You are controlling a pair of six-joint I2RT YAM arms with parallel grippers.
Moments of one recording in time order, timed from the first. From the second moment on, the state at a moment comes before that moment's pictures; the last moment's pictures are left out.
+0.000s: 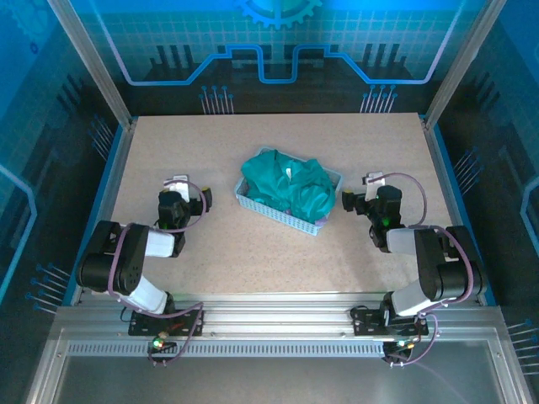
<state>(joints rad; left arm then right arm) -0.04 1.56 0.36 0.84 -0.10 -0.11 0.06 1.50 0.41 0.65 0.00 -0.05</state>
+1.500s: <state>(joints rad) -0.24 1.06 0.55 0.00 0.30 -0.64 0.64 1.83 1.26 -0.28 0.11 0.05</state>
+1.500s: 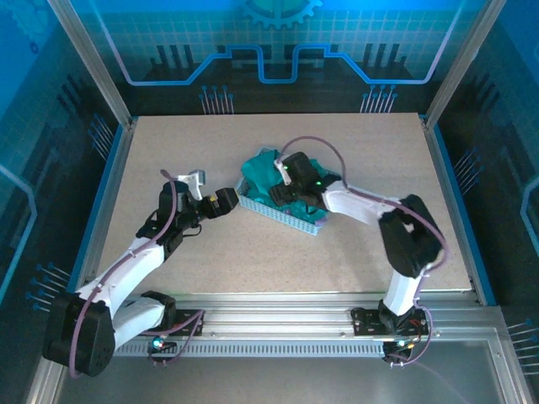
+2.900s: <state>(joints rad) -0.30 1.84 1.29 -0.40 0.02 -0.30 0.19 1.15 1.54 -0.46 -0.27 0.19</state>
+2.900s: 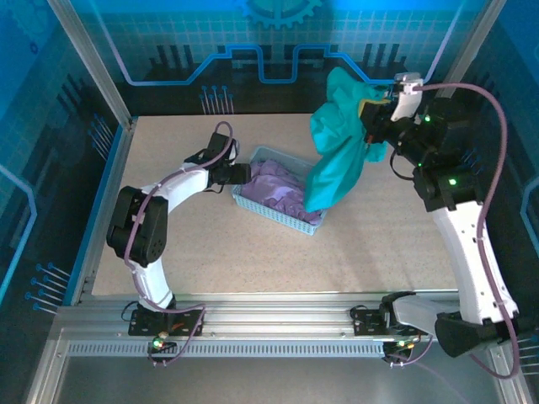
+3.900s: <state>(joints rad) 0.28 1.75 1.10 -0.32 0.01 -0.63 0.18 1.22 1.50 -0.51 -0.31 0.18</state>
